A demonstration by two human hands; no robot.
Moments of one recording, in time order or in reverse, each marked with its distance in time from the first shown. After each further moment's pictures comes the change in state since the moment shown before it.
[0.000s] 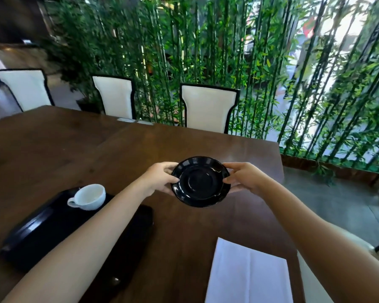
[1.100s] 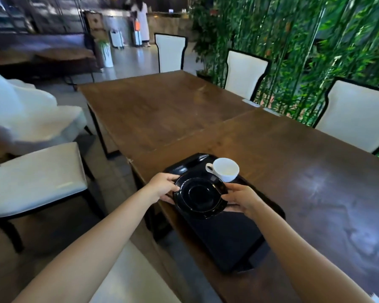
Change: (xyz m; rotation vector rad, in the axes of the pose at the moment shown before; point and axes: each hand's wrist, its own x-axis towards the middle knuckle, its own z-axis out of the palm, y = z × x) left_hand -0.167 -0.227 -0.281 -0.252 0.522 -0.376; right_hand 0.085 0.009 0.399 0.009 -0.369 0.190
